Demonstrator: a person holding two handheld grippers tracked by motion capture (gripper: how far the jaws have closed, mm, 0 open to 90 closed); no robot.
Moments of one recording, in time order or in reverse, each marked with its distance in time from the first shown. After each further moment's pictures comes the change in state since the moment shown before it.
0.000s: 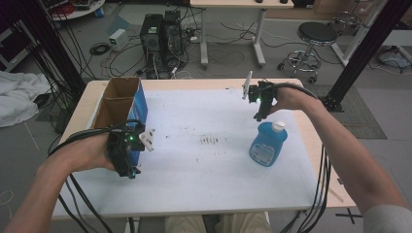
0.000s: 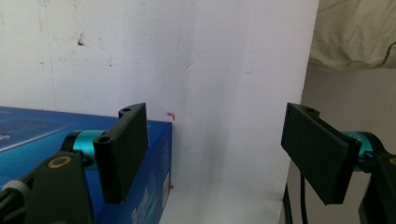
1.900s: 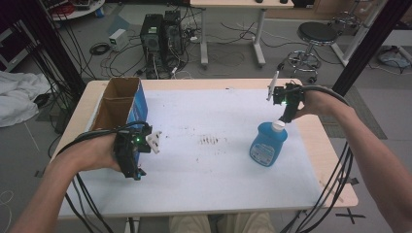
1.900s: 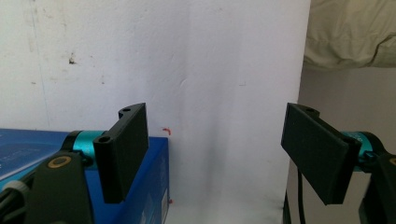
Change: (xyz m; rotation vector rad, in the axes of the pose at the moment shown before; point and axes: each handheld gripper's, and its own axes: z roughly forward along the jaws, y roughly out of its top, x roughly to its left) left arm 0.000 0.013 0.007 -0.004 -0.027 0.042; right arm 0.024 -0.066 -0.039 0.075 -0.004 0.155
